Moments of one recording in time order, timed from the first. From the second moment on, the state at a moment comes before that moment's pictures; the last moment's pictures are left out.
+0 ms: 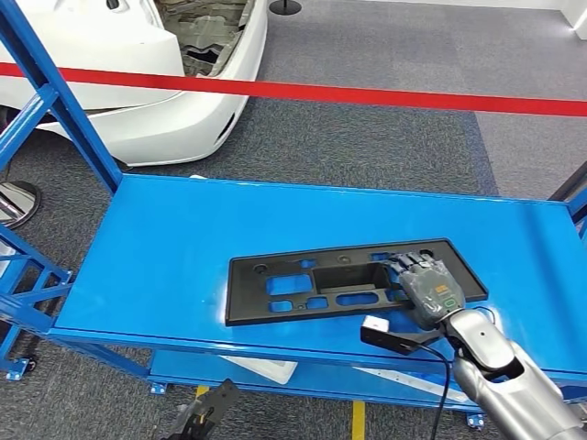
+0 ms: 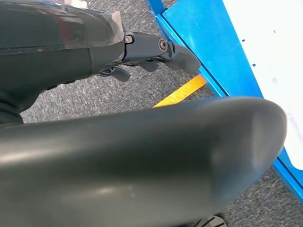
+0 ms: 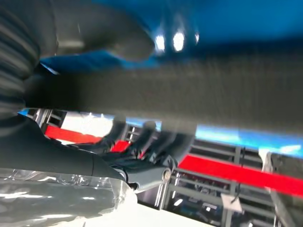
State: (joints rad) left arm -0.13 -0.24 0.74 -0.21 -1.26 0.18 -0.33; right arm -0.53 -0.34 0.83 -1.04 1.01 -0.19 -0.23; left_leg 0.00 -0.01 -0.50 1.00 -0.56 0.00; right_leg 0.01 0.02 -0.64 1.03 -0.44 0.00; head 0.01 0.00
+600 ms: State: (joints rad) left arm -0.13 -0.24 0.74 -0.21 -1.25 0.18 -0.33; right arm -0.50 -0.34 0.79 -1.05 1.02 -0.20 -0.23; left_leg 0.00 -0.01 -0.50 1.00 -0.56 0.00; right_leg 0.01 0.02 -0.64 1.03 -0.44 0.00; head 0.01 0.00
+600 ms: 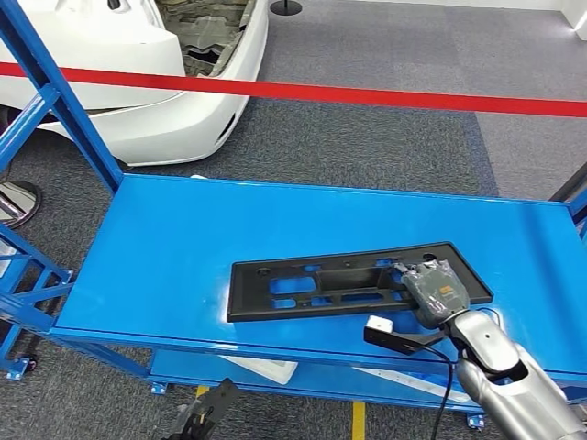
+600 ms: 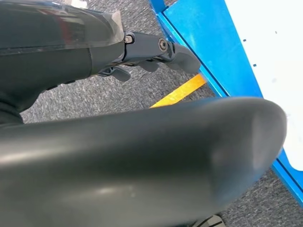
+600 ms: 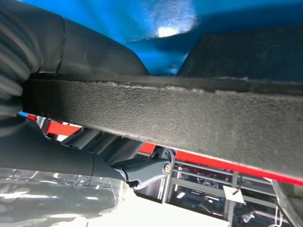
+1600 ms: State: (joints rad) left arm -0.11 -0.24 0.77 -0.21 -1.16 0.21 -0.36; right arm 0.04 -0.38 0.47 -1.79 1.33 -0.60 -0.09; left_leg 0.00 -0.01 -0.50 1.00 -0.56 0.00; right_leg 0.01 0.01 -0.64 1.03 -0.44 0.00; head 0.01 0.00
